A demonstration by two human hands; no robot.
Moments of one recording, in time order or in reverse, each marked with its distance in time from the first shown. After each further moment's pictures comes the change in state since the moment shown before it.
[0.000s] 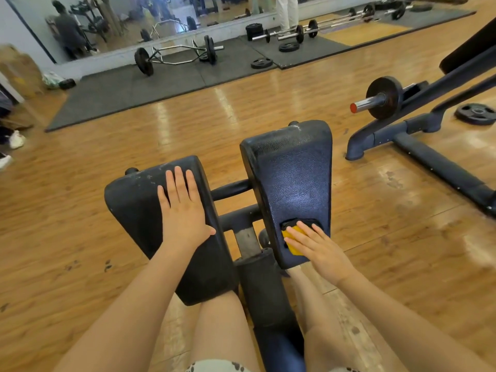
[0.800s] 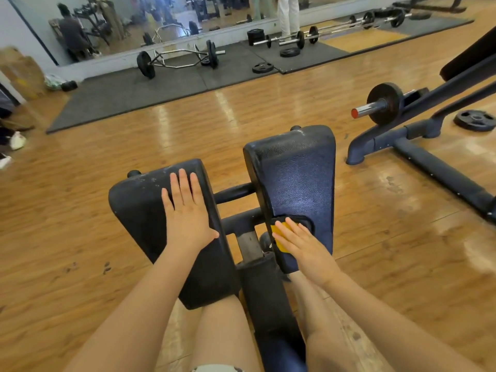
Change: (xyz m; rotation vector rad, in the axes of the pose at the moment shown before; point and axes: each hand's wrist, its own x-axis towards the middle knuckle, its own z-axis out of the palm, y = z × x) left_hand 0.000 -0.002 -0.002 -0.022 -0.003 0.008; right_hand 0.034 -0.027 -0.004 0.126 0.148 0.012
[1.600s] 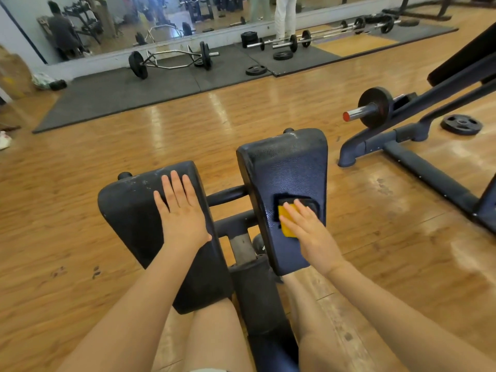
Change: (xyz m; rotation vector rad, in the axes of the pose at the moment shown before) left_hand 0.005 0.010 -0.004 0.056 -0.068 -0.057; right_hand 0.018 0.022 -0.031 0.028 0.132 0.102
